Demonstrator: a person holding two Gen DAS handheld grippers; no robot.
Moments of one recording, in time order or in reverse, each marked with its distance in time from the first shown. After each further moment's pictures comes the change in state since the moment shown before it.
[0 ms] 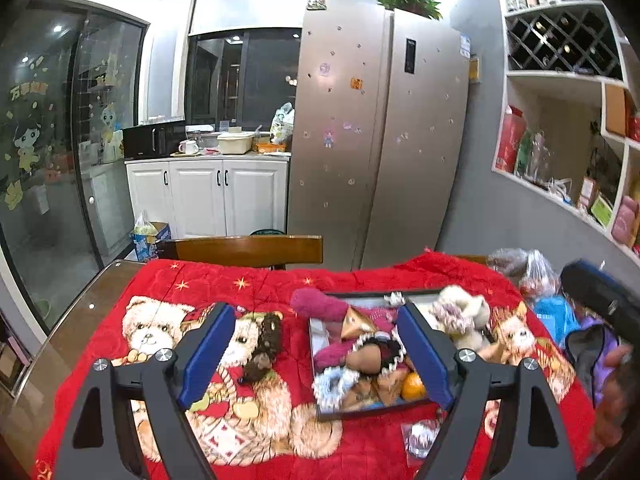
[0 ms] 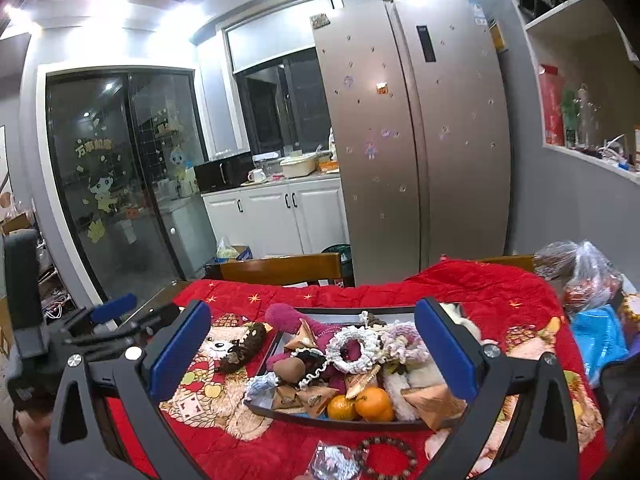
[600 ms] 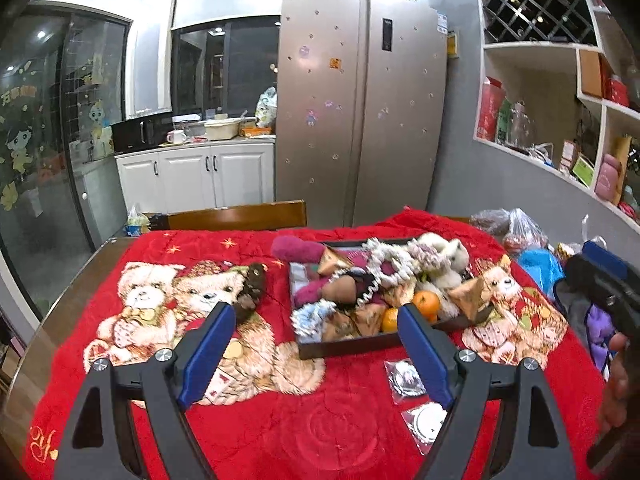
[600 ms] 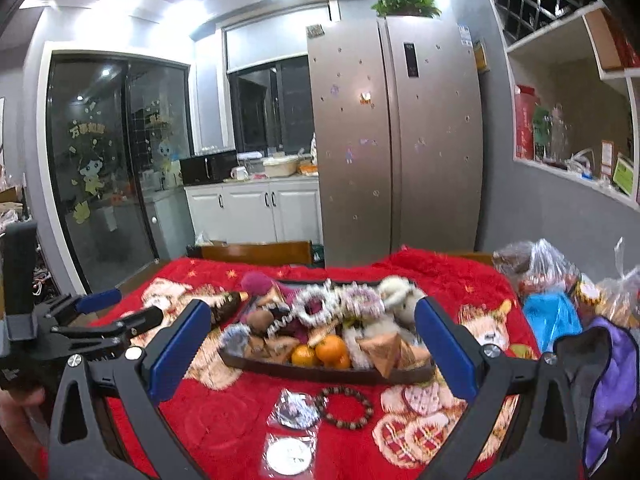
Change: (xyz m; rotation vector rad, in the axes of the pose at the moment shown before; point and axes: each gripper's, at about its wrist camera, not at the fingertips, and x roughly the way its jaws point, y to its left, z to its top) left arm -0.025 -0.029 -0.060 0.051 0.051 -0.032; right arm -0.062 -0.017 -0.065 -0.051 -0.001 -0.078
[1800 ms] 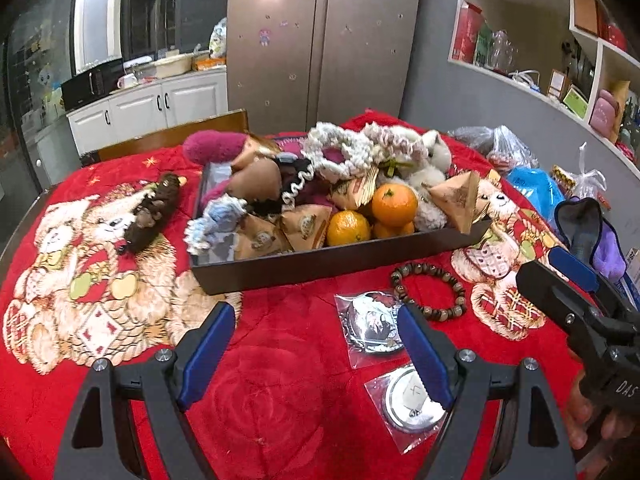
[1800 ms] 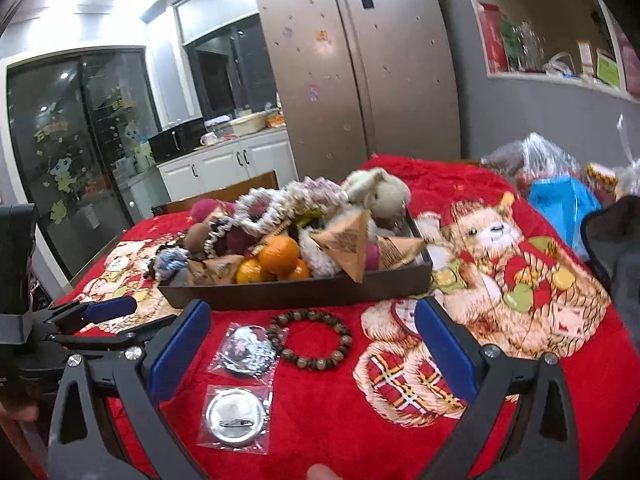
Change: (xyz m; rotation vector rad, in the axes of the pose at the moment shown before) left arm 0.104 -0.045 -0.060 0.047 0.259 -0.113; right arm 0.075 -0.054 -0.095 0.158 0.142 -0.048
